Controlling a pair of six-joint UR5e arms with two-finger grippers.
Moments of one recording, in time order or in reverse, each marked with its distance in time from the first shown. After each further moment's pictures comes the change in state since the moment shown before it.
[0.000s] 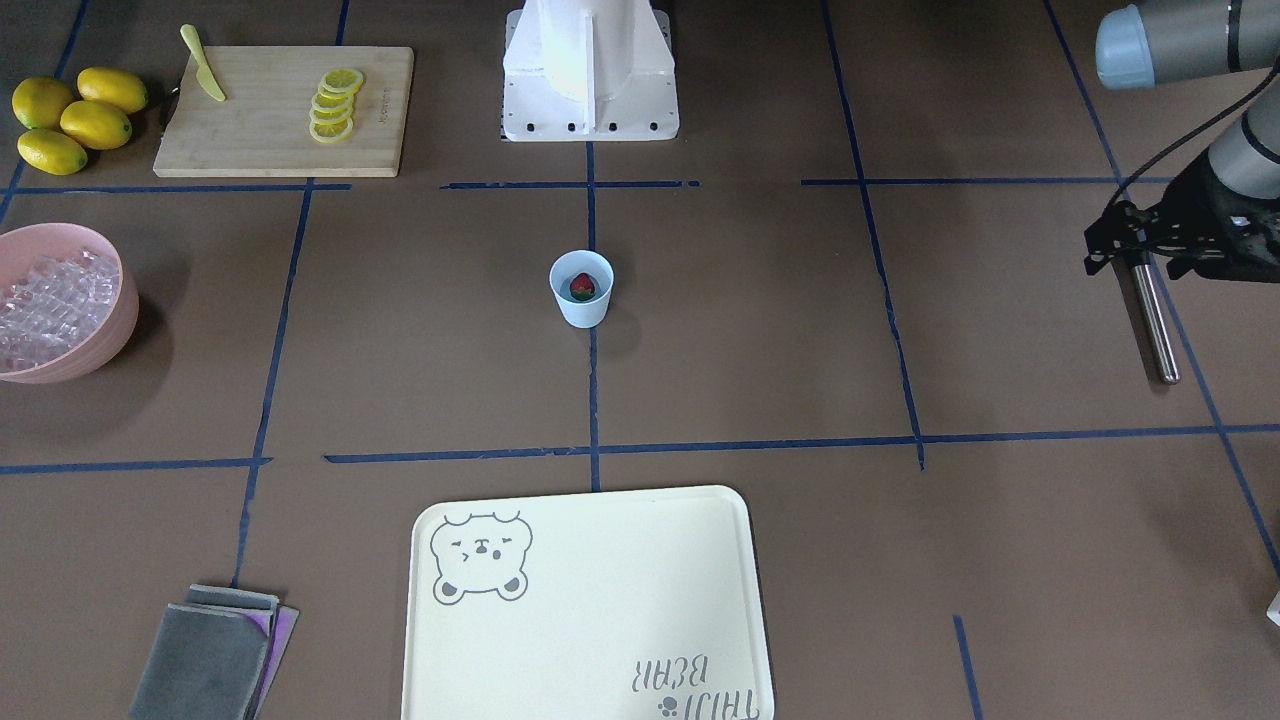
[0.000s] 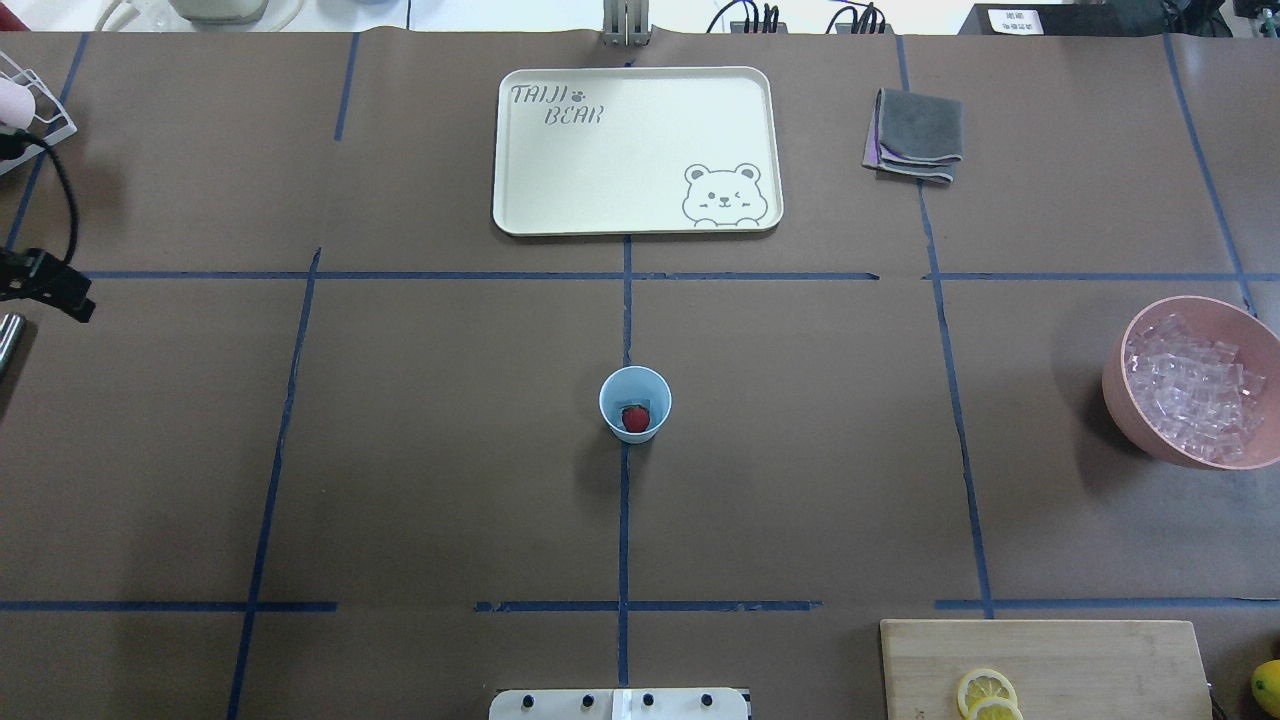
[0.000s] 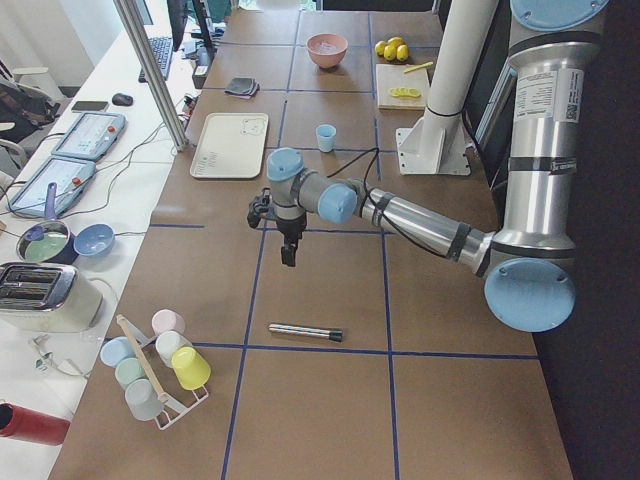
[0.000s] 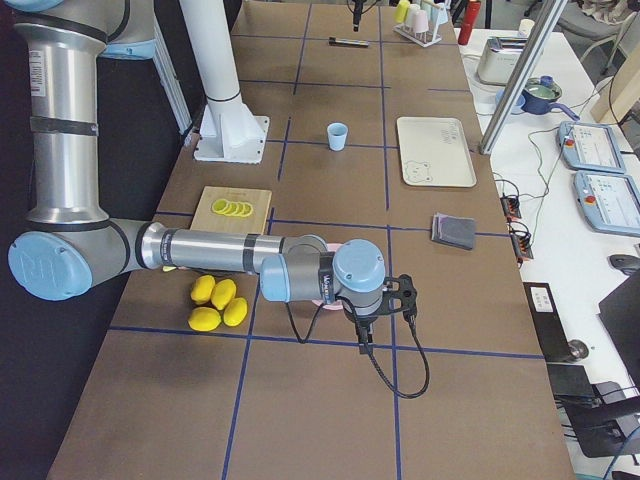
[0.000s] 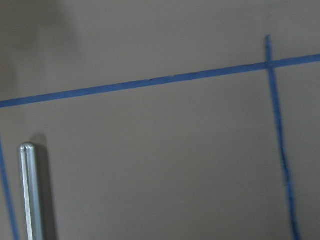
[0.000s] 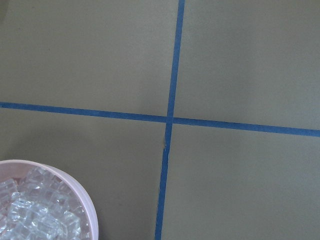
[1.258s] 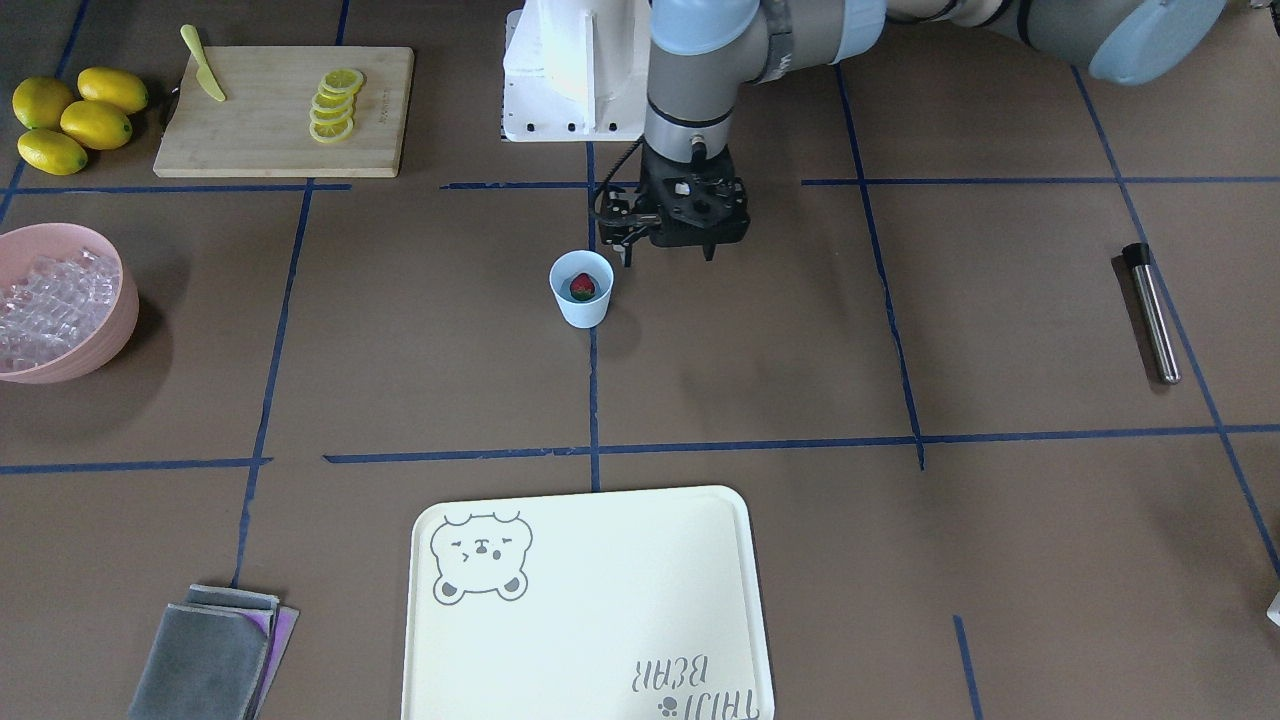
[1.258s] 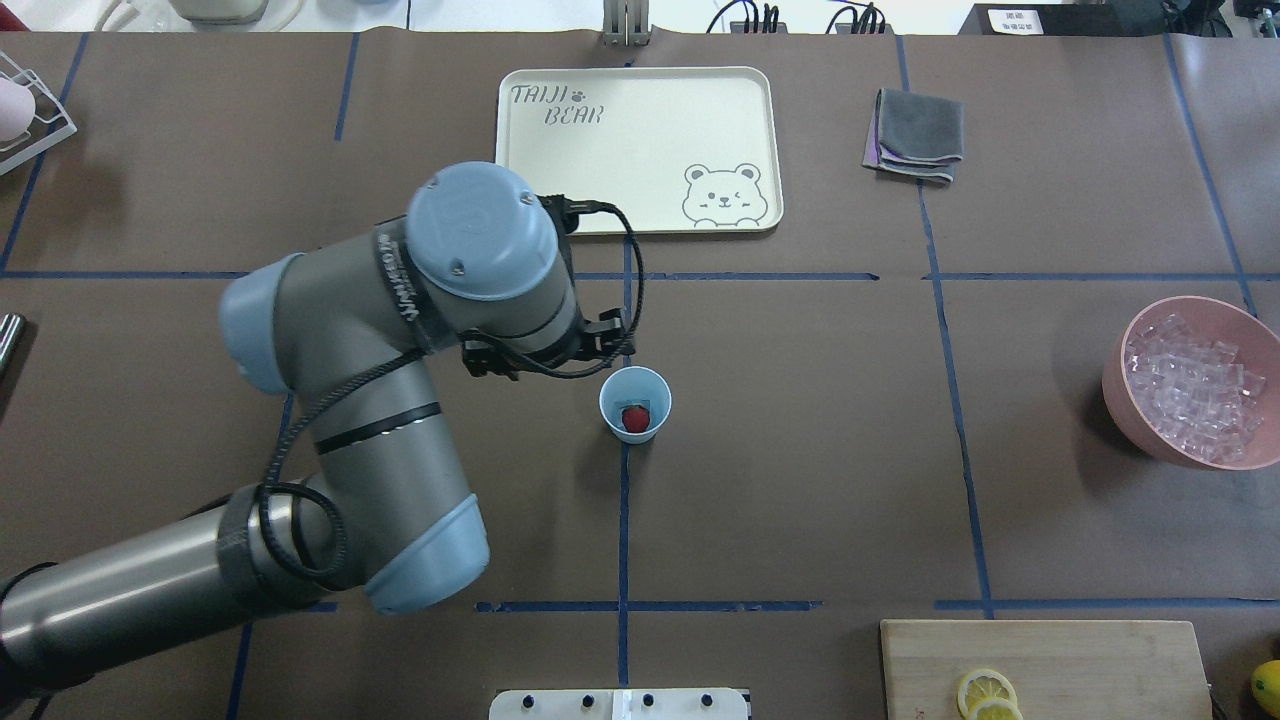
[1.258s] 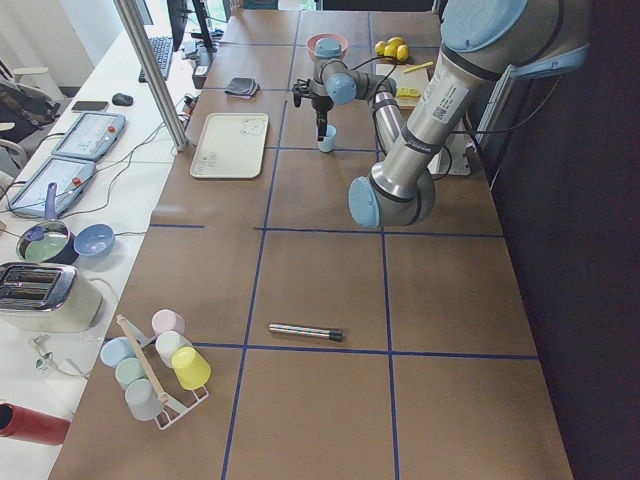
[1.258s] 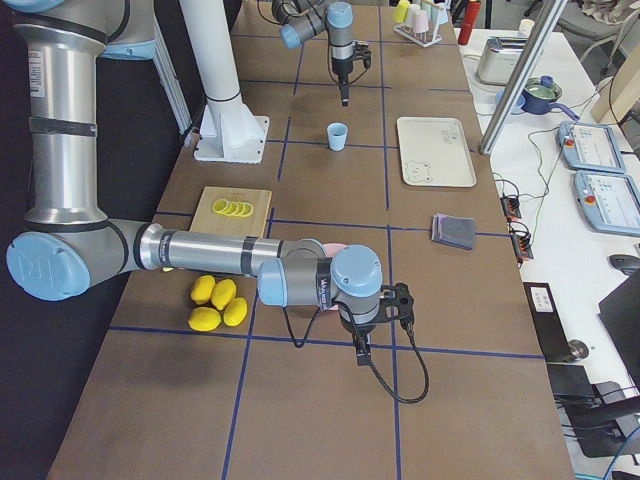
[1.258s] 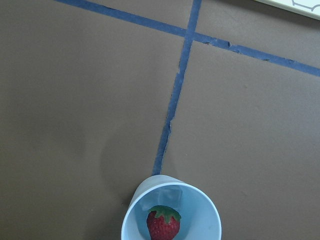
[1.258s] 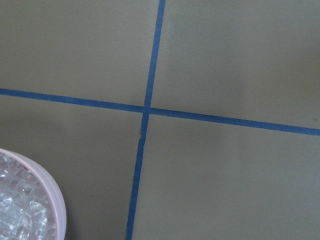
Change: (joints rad) left arm 0.591 -0.731 -0.013 0.359 0.363 -0.774; right arm 0.001 -0.006 -0.009 -0.002 -0.068 -0.038
